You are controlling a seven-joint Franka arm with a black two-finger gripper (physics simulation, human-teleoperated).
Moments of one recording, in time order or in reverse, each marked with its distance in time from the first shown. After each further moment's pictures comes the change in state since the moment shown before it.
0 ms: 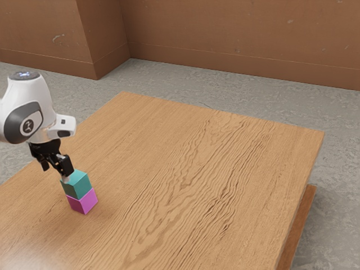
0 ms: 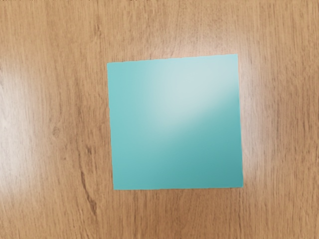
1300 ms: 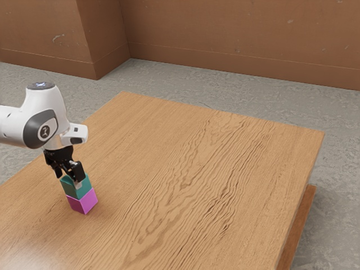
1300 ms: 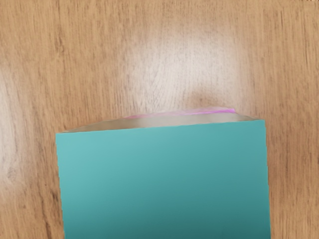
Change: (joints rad) arm 0.000 0.192 -0.002 0.066 -0.039 0.078 0.040
